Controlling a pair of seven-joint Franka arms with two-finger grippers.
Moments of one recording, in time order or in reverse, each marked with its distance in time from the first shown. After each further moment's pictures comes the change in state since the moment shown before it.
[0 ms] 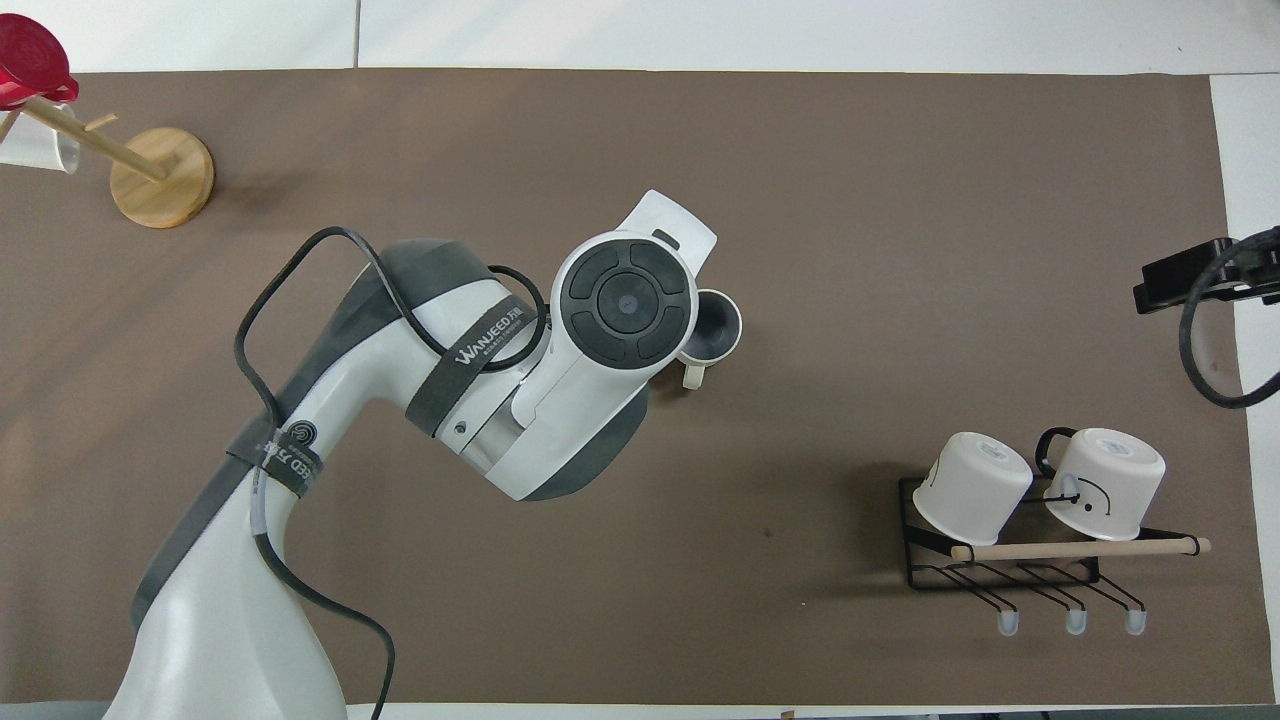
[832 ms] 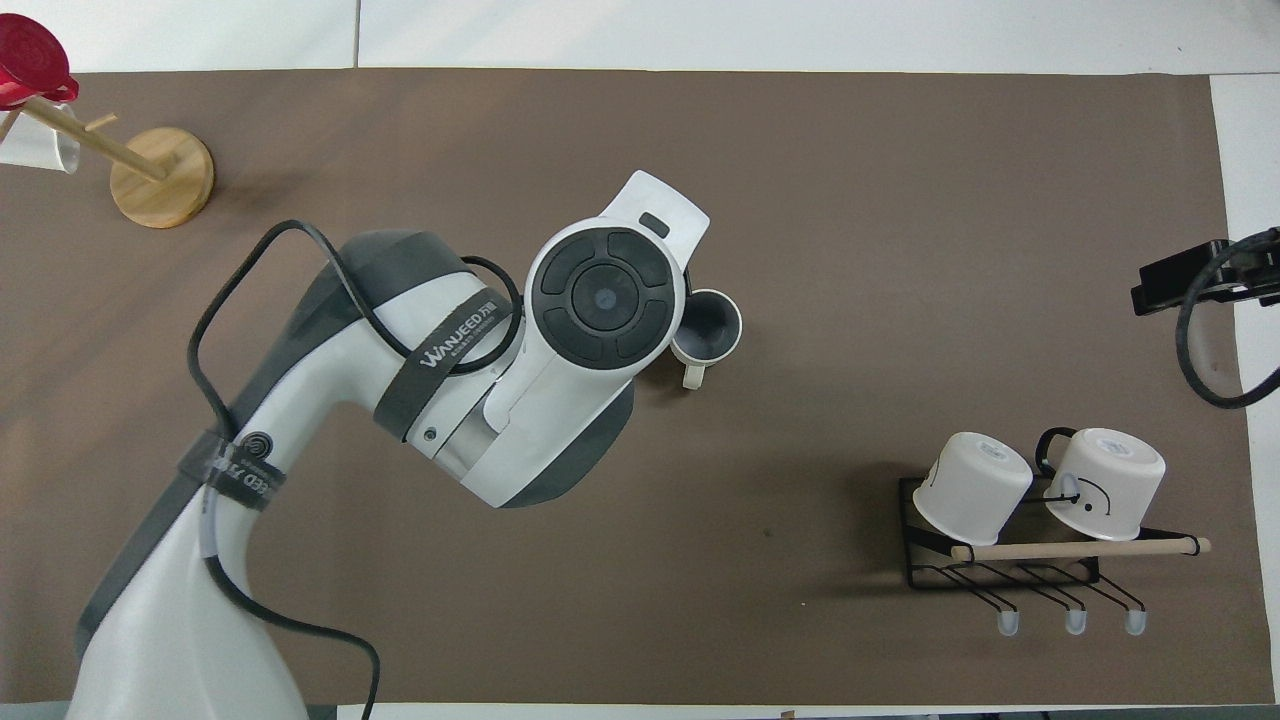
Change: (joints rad) left arm 0.011 -0.062 0.011 0.022 0.000 -0.049 -0.004; right arm 0.000 0.000 0.000 -0.006 0.000 0.000 0.000
